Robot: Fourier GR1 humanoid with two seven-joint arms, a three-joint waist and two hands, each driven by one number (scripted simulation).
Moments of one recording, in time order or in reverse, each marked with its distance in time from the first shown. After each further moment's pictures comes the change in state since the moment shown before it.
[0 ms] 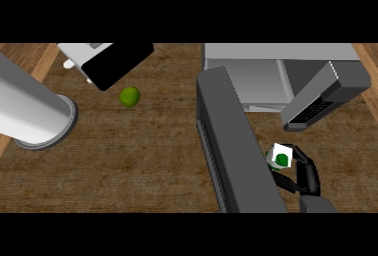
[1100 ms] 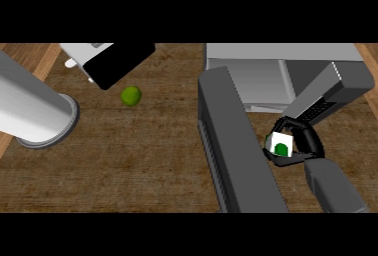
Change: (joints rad) left arm -0.017 0.023 0.066 0.019 0.060 -0.031 0.022; right arm -0.225 -0.100 0.089 0.054 0.022 0.303 0.020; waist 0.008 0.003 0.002
